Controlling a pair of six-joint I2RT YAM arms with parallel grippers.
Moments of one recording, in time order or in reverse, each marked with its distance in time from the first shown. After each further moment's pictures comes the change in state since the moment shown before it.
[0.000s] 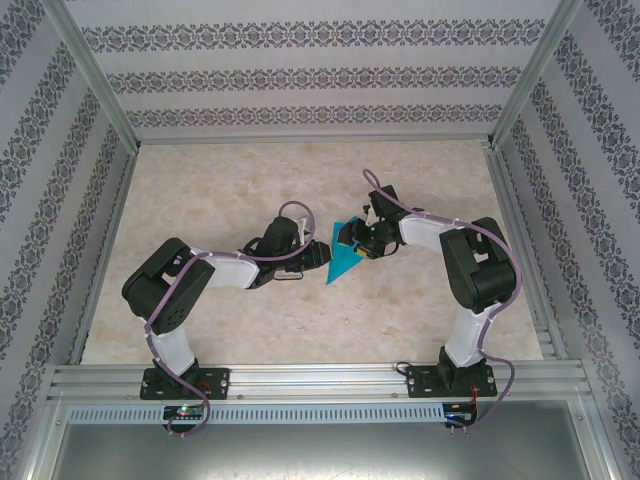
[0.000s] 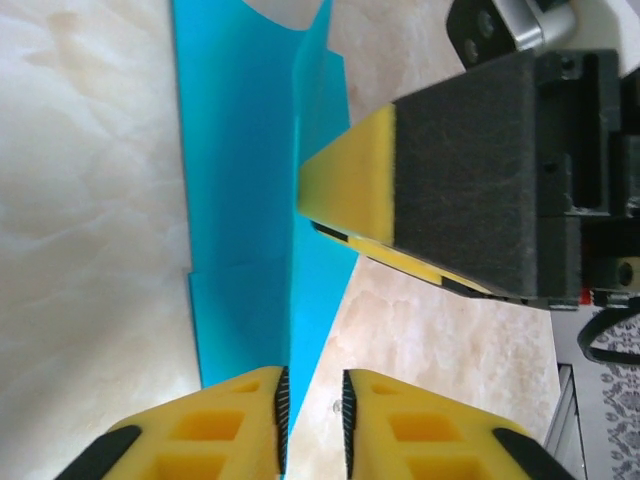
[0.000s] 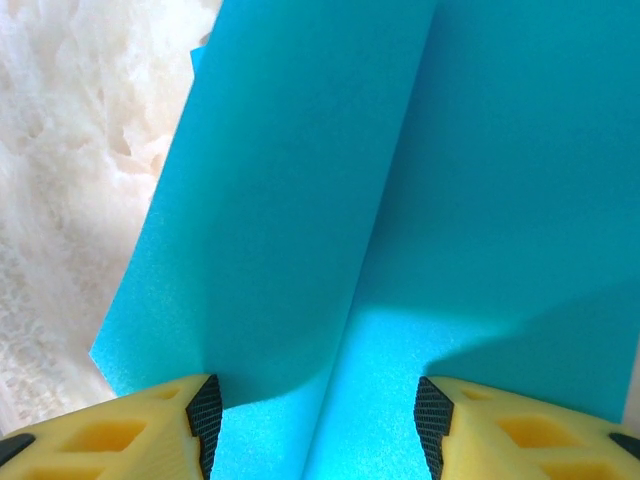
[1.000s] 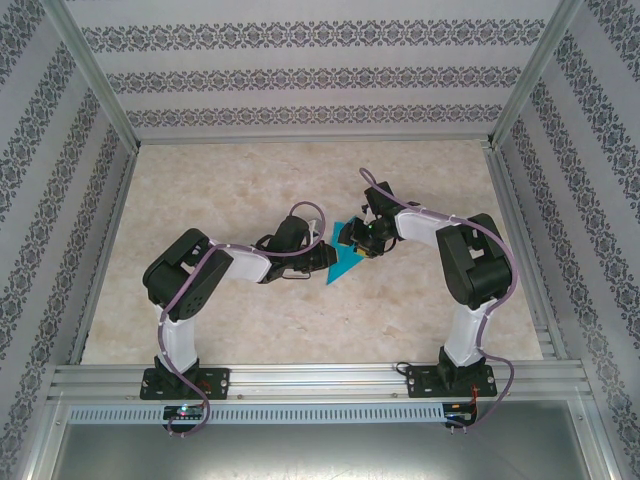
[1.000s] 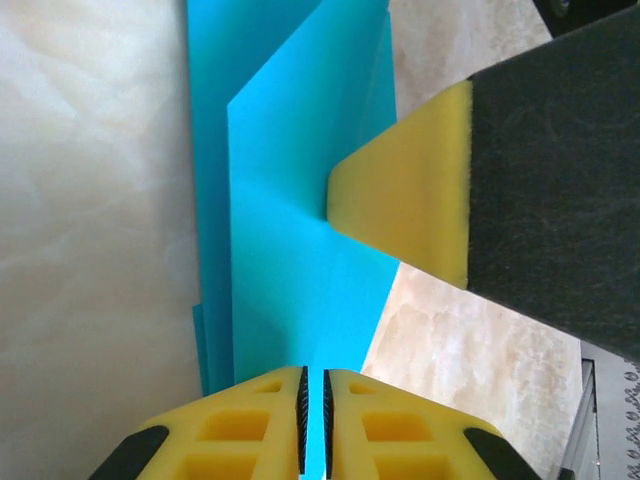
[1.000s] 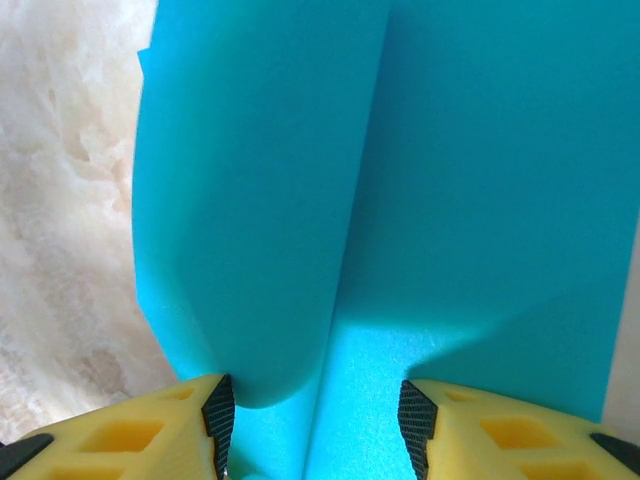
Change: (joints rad) left arm -0.014 0.138 0.098 -0.032 0.016 -0.005; right arm 0.008 0.039 0.071 -0.105 0.035 -0.006
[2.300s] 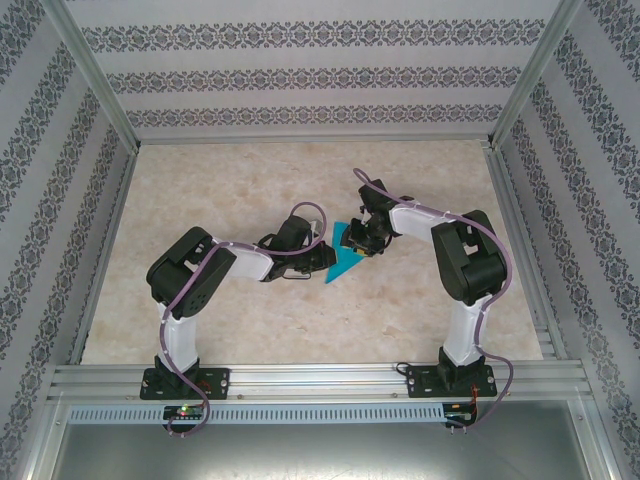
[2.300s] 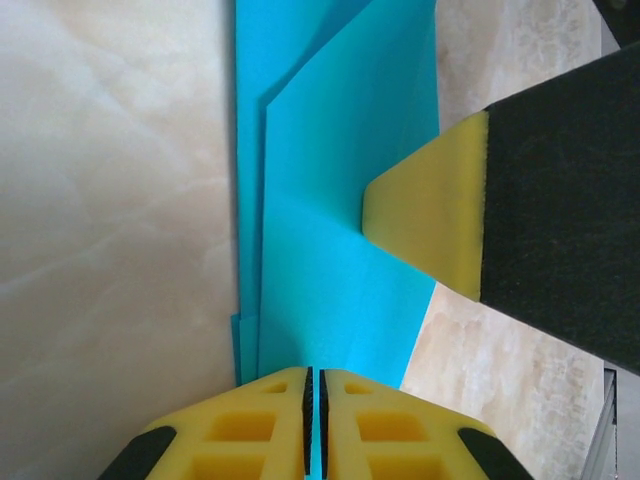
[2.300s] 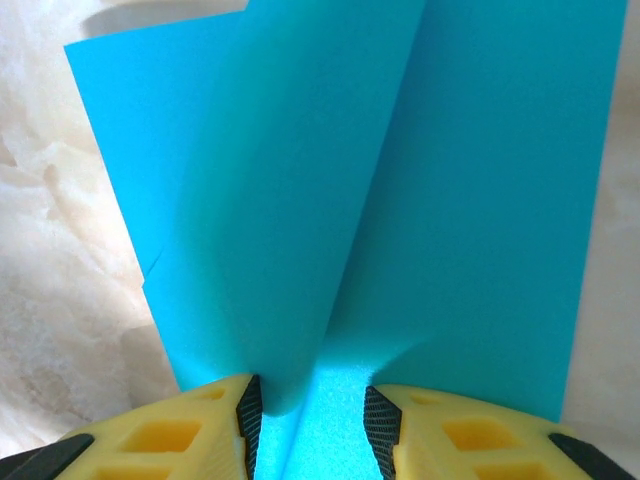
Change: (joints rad) left arm 0.000 0.025 0.026 -0.045 -0.016 0.000; right arm 0.024 0.054 0.082 -0.124 0.082 -0.026
